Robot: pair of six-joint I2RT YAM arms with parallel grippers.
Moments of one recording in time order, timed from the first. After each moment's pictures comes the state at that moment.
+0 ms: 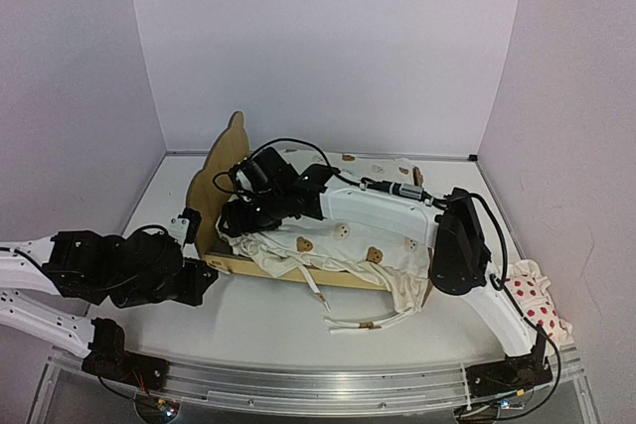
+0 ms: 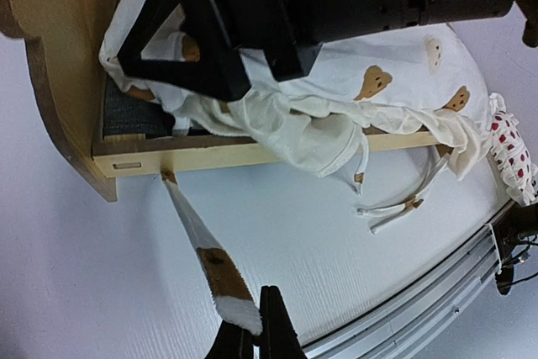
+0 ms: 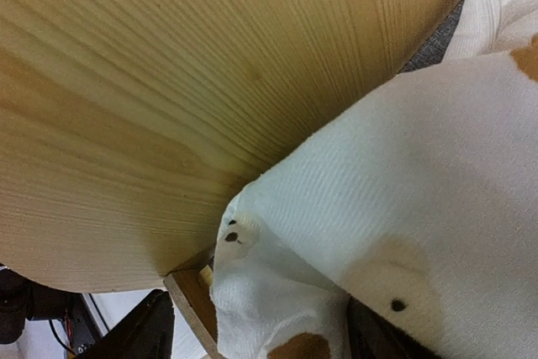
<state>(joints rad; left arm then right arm) -1.35 0.86 0.76 -0.73 -0.50 -0.93 1.05 2.47 2.33 -0.59 -0.08 0.49</state>
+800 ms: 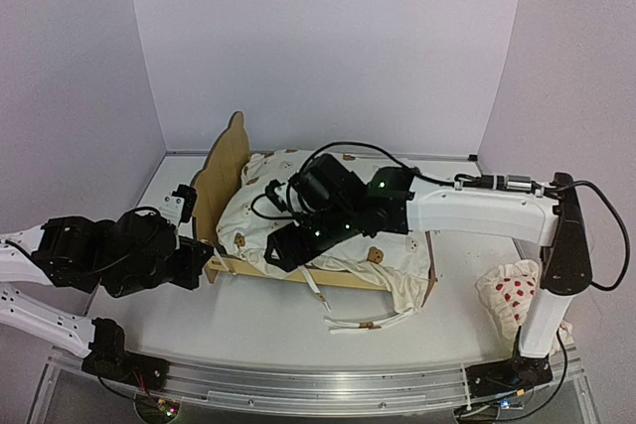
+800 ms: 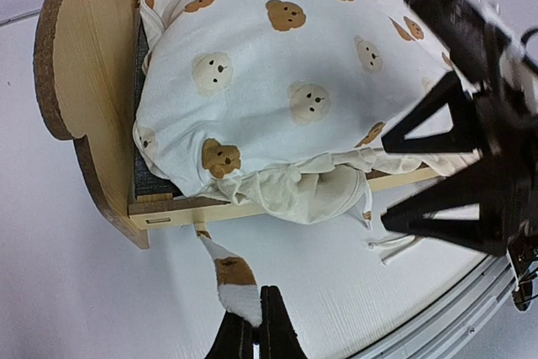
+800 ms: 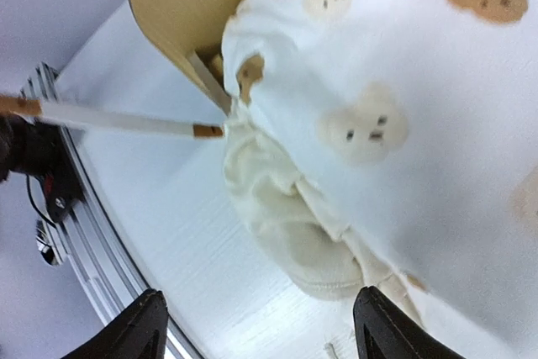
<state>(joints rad) -1.35 0.88 0.86 -0.76 -0.62 -0.81 1.13 1.87 1.63 -0.59 0.00 0.37</state>
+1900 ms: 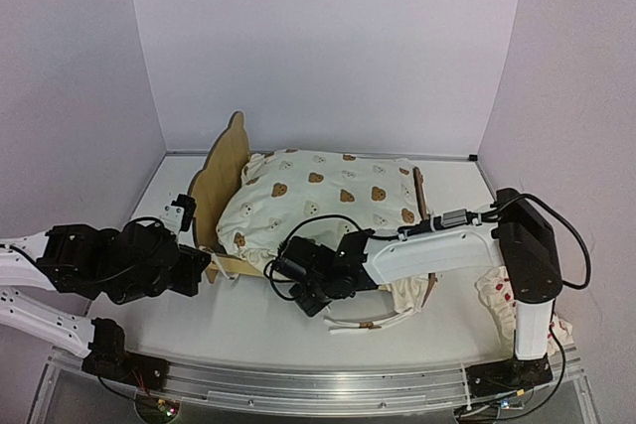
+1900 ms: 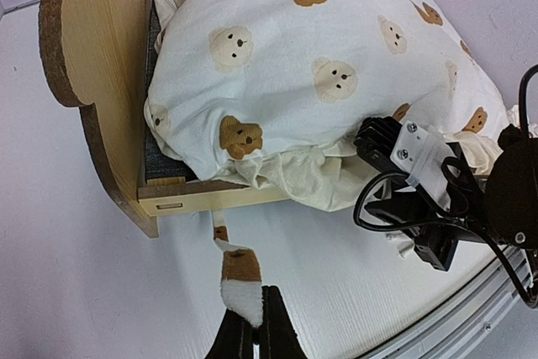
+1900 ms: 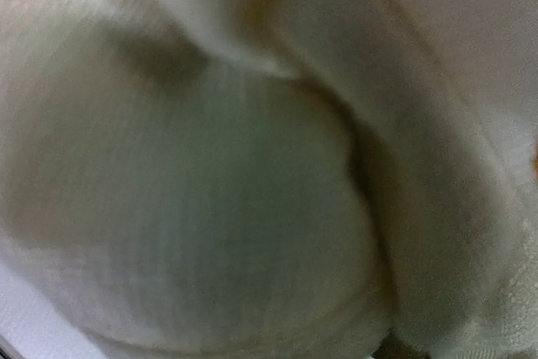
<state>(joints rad) -1.35 0.86 0.80 -0.76 -0.63 -0.84 1.23 2.03 1.44 -0.57 0.38 0.39</state>
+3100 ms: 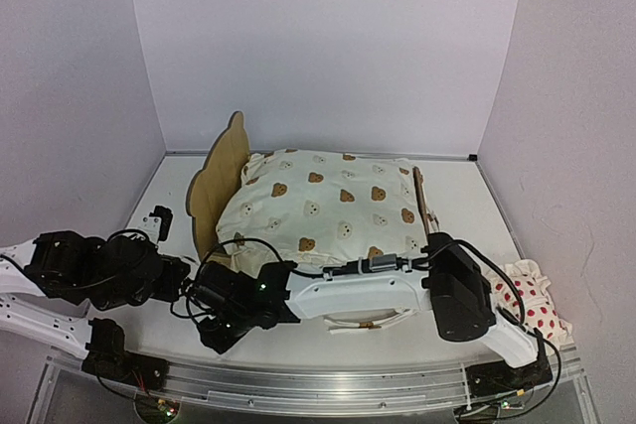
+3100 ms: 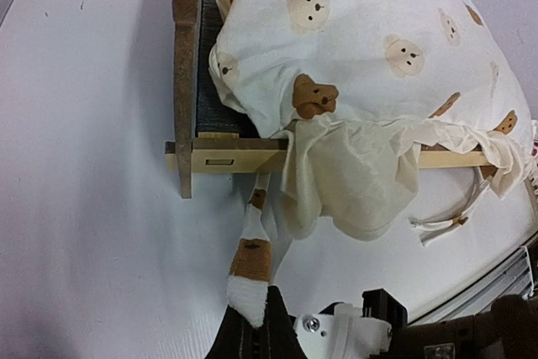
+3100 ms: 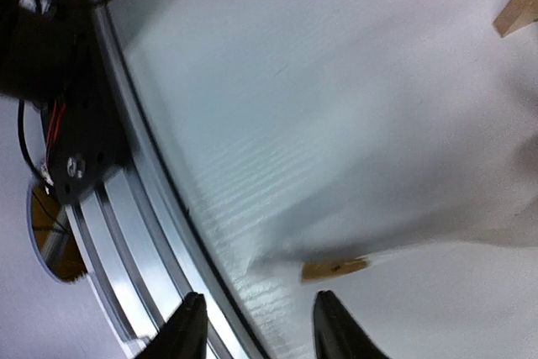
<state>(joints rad) -1.35 0.73 0.73 -0.91 -0.63 -0.99 1.42 2.42 2.03 -0.54 -0.04 0.46</state>
